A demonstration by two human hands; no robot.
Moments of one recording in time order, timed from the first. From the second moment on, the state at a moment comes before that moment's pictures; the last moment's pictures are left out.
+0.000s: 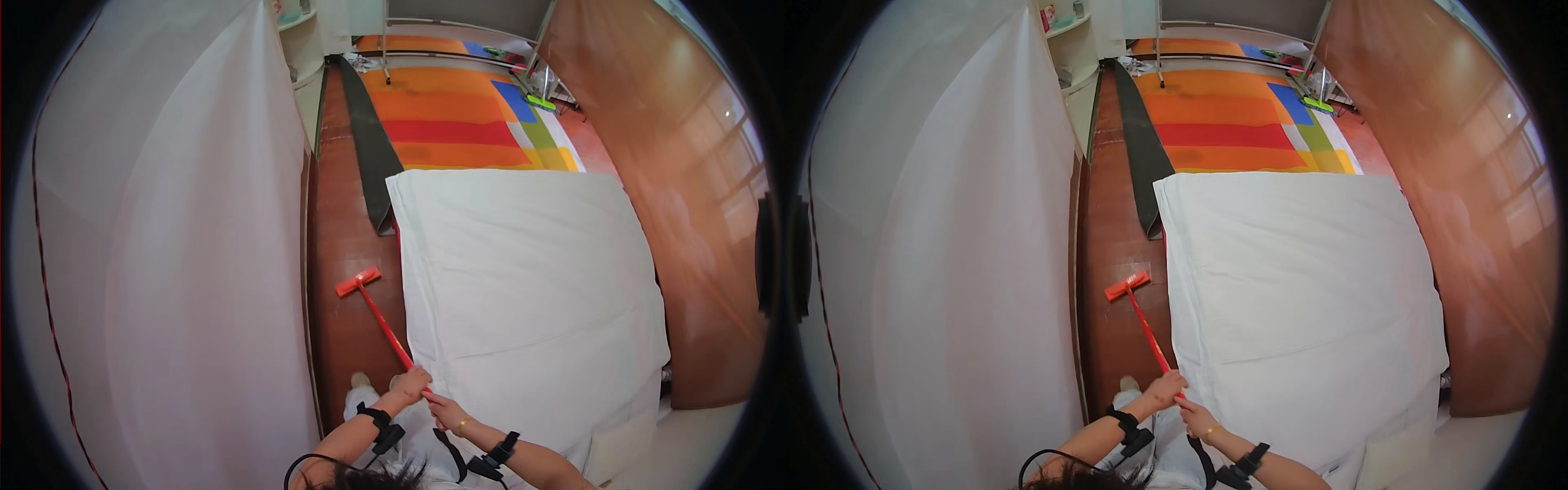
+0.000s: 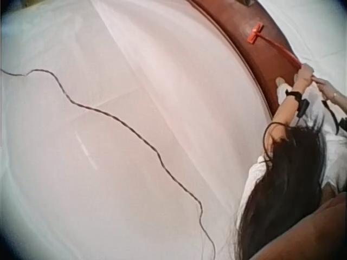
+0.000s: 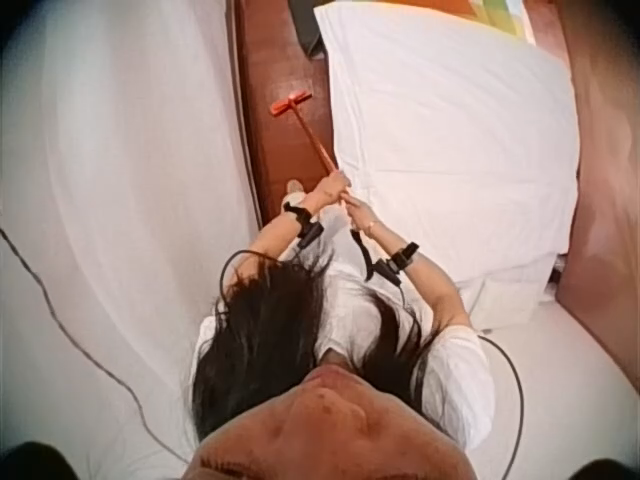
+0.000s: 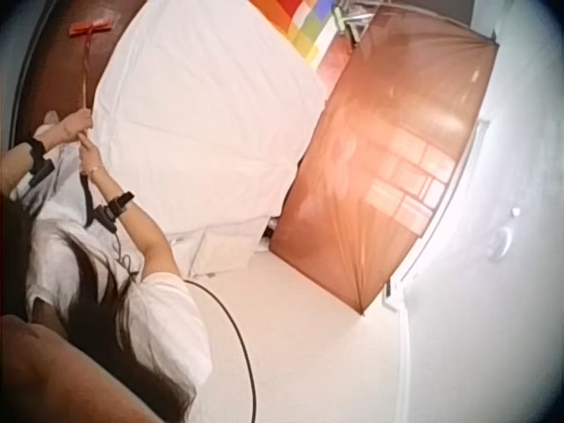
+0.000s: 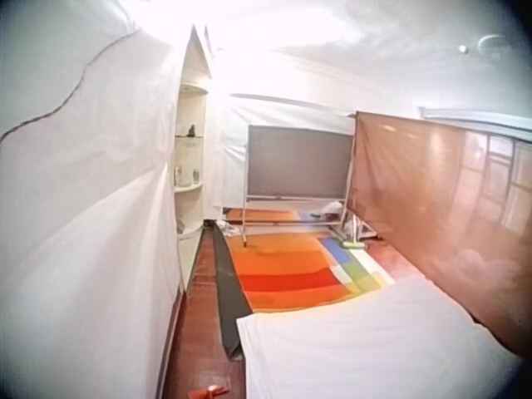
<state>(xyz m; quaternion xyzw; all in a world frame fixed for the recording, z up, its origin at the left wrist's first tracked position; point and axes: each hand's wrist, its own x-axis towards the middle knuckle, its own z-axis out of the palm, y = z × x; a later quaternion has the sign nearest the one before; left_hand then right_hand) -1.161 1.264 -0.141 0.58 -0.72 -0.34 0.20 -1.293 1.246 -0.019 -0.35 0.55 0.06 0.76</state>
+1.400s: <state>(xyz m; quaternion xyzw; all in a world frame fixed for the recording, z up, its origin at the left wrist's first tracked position) -0.749 0.930 -0.123 0.70 -0.51 -0.47 0.15 -0.872 0.903 -0.049 -0.25 0.51 0.02 0.82</state>
